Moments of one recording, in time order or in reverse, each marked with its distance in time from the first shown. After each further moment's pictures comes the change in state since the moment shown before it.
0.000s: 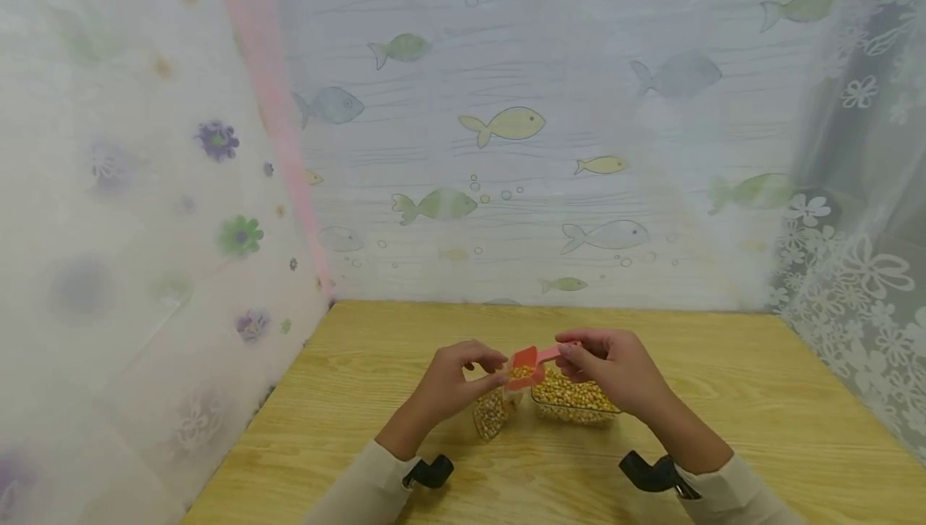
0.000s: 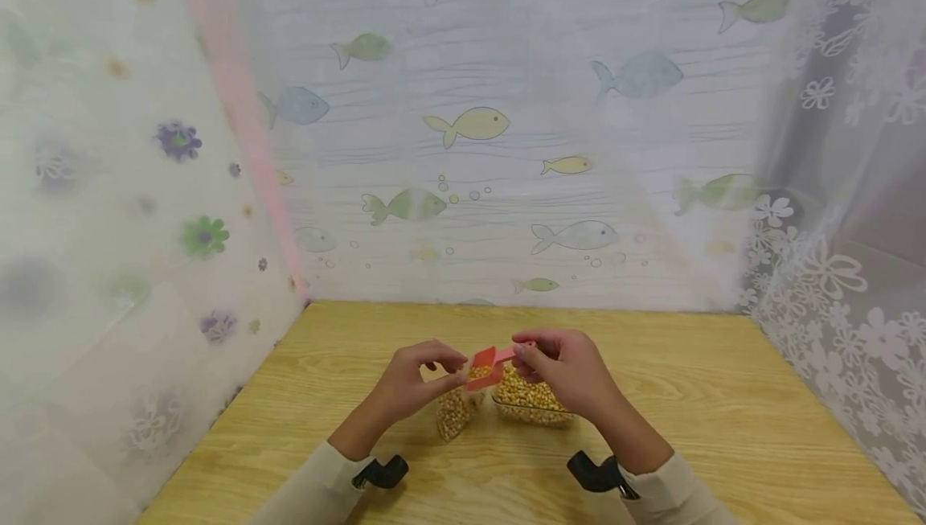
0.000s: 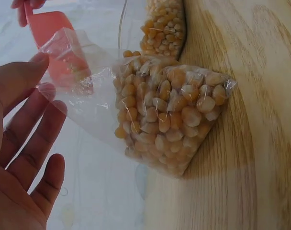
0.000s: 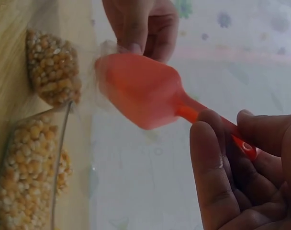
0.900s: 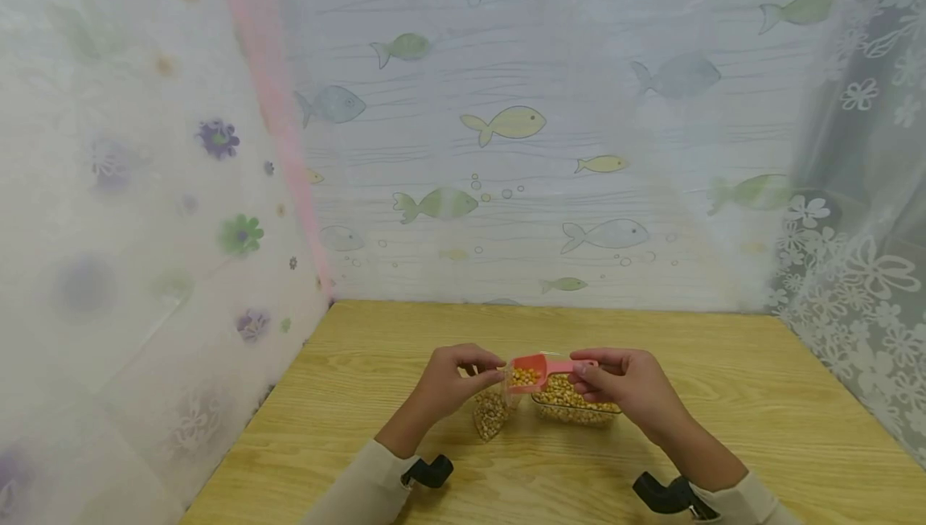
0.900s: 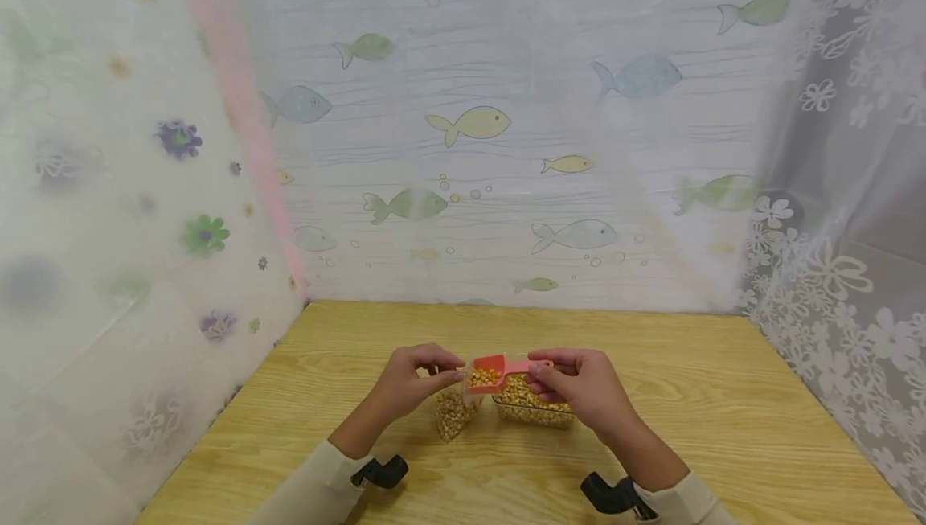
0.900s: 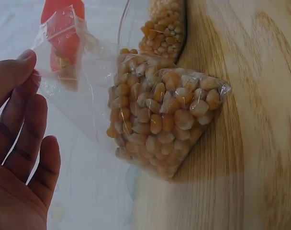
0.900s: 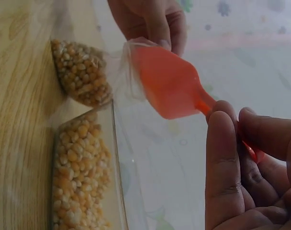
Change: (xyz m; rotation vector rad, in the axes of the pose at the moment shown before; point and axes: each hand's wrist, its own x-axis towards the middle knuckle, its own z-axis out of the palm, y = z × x) left_hand -0.002 -0.002 0.003 -0.144 0.036 -0.111; right_hand -0.017 0.028 -0.008 0.310 -0.015 0.200
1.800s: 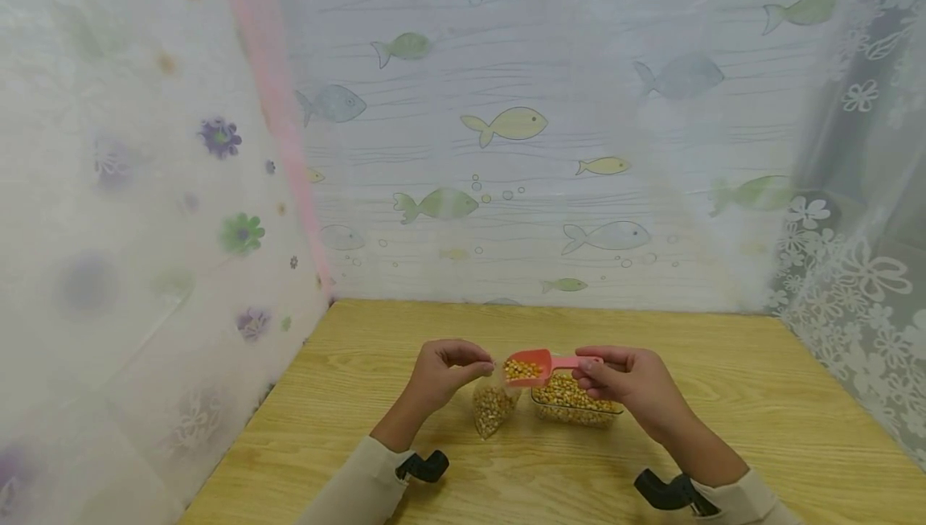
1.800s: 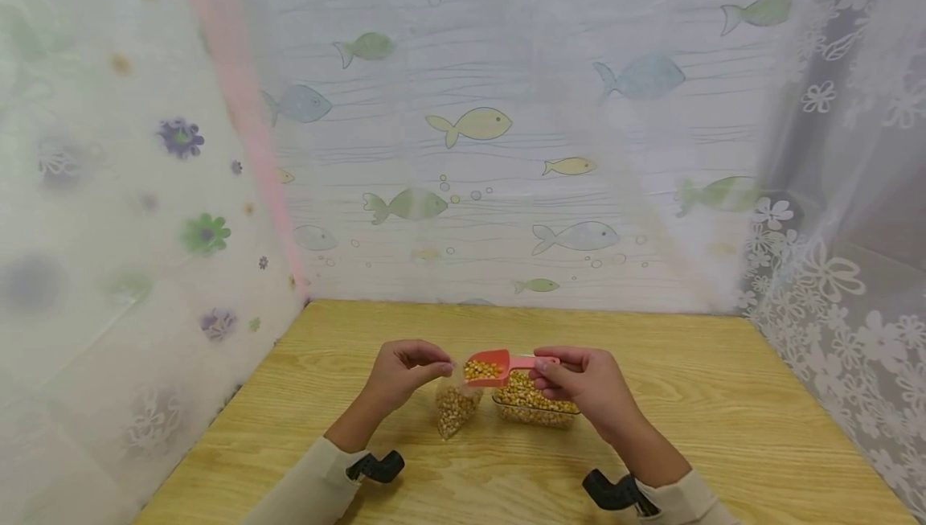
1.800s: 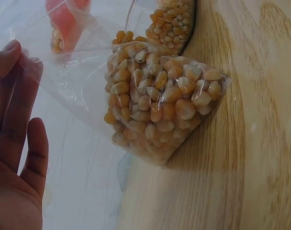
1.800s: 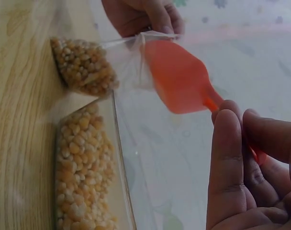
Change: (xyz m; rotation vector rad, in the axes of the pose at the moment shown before) left_hand -0.001 -0.011 -0.010 -0.336 0.046 0.025; right_hand 0.003 0.002 -0.007 0.063 0.014 0.023
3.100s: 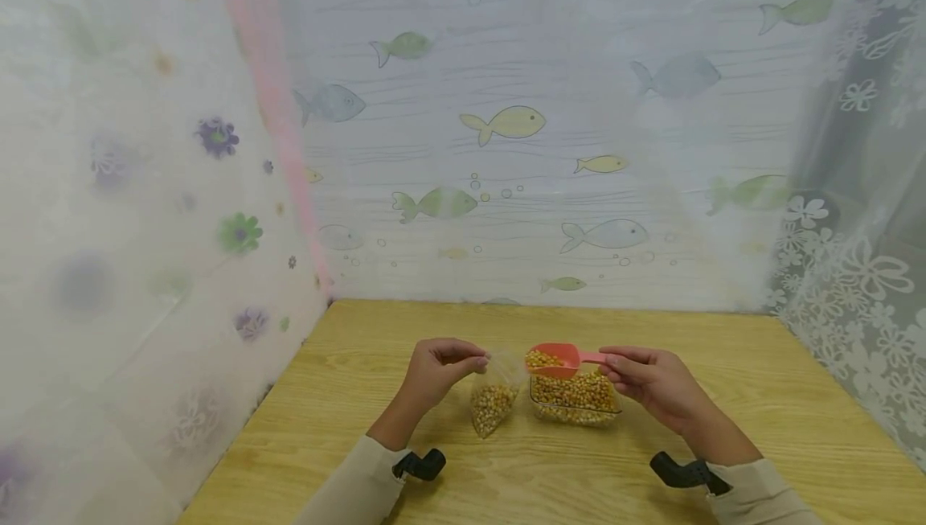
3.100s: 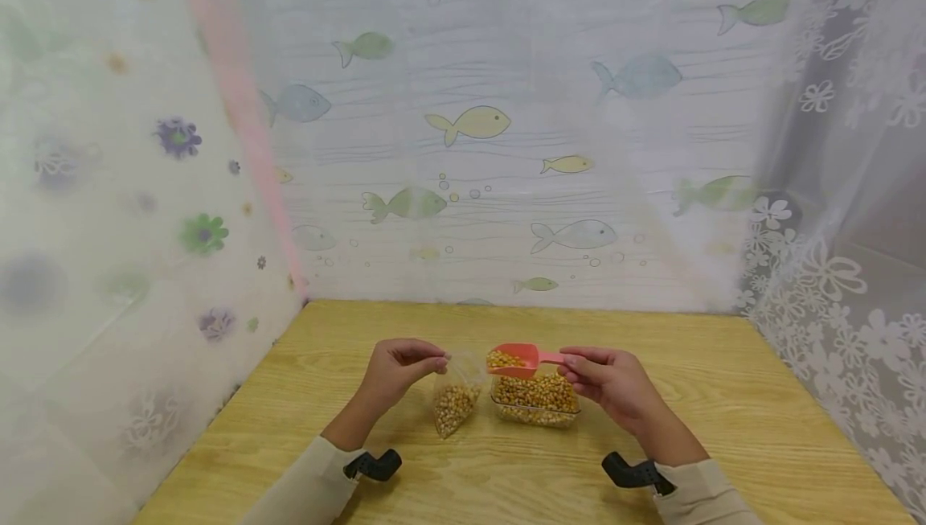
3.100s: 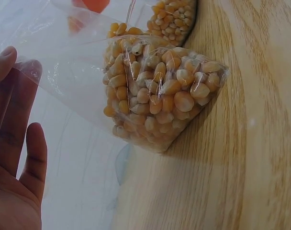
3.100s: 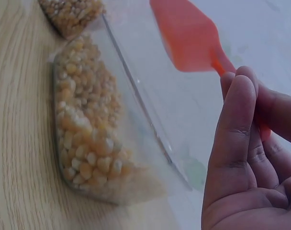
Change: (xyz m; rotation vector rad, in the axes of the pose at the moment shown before) left_hand 0.001 -0.007 -0.006 -0.085 0.011 0.018; right_hand 0.010 0.029 -0.057 0.348 -0.210 -0.008
